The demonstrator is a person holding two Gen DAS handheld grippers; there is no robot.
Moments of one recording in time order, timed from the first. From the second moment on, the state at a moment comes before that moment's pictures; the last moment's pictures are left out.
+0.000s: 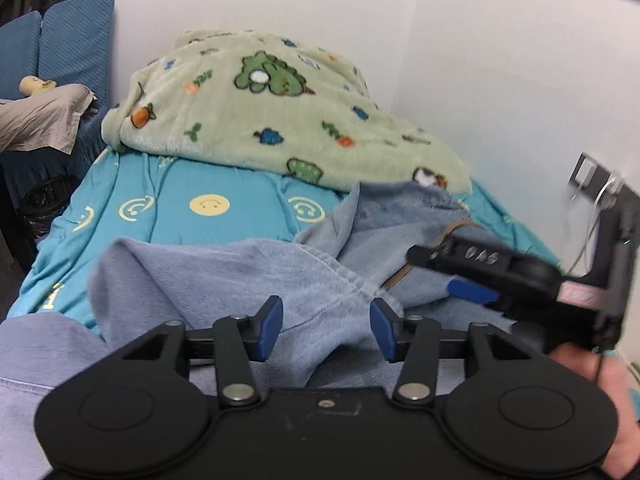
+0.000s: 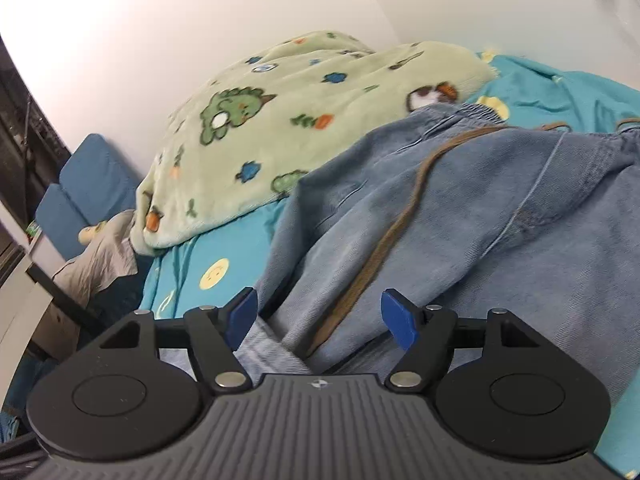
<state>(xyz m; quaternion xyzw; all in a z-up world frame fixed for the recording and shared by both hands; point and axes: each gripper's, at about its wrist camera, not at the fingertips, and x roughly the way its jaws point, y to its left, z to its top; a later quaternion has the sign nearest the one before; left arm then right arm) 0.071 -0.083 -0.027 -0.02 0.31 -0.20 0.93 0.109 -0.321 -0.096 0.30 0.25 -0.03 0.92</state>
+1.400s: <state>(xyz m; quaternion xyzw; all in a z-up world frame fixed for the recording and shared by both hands) 0.097 0.034 -0.036 -0.21 0.29 -0.04 0.93 0.124 -0.280 -0.105 0.35 0.28 0.12 0.89</state>
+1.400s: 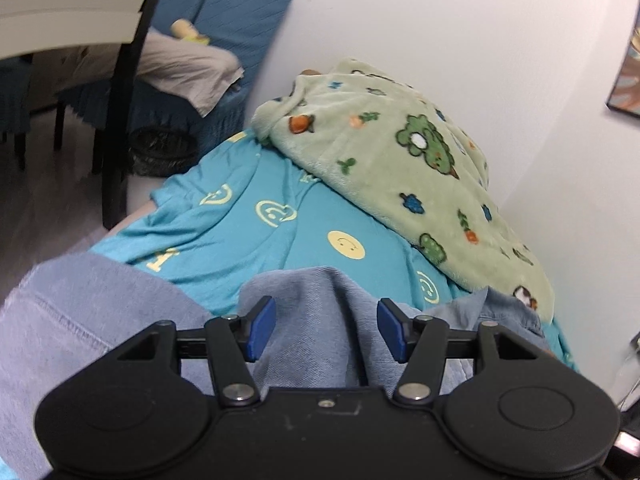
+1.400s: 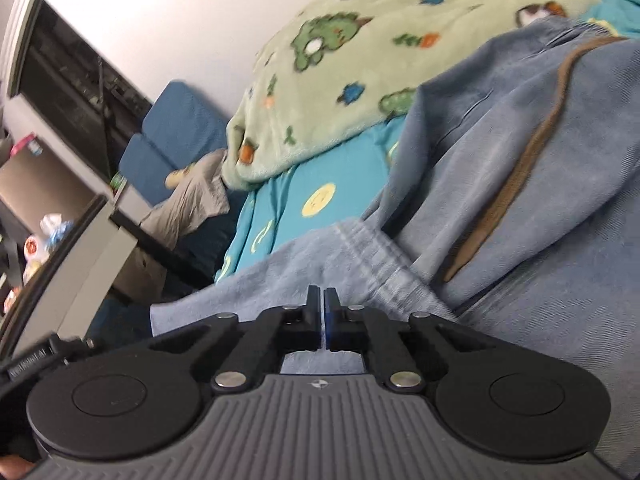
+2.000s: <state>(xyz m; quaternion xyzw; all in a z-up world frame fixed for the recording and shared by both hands) 0.090 0.040 -0.031 -0.24 0.28 -0.06 0.93 0.124 -0.305 -0.146 0.44 0.36 0.04 0.82</state>
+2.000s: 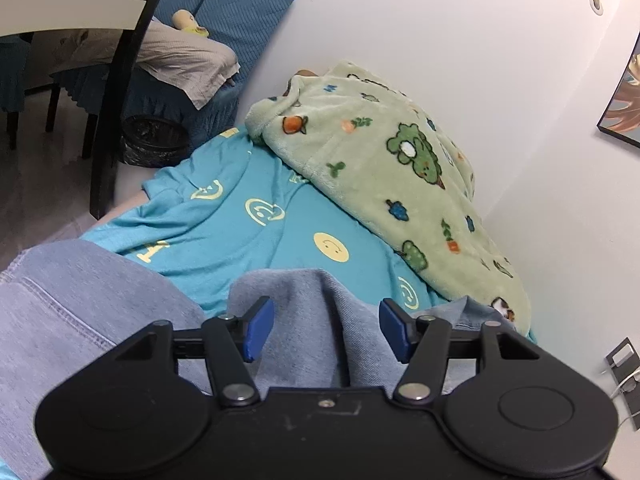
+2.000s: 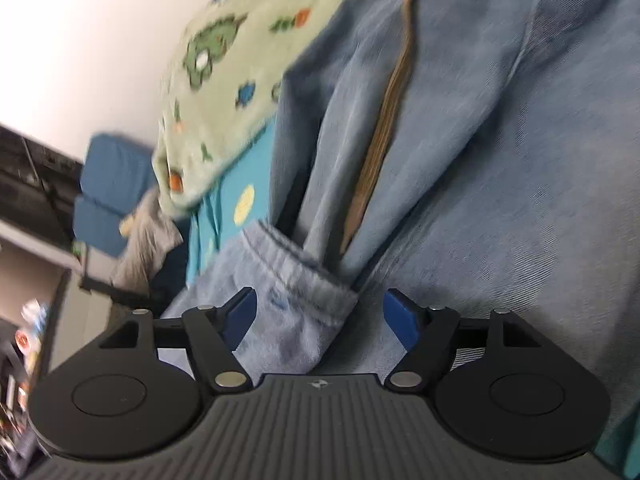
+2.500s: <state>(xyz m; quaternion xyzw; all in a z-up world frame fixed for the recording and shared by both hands) 0.044 -0.039 -0.010 -0.07 0.20 -0.25 0.95 0.074 -0.290 -0.040 0.36 0.14 0.22 0.90</state>
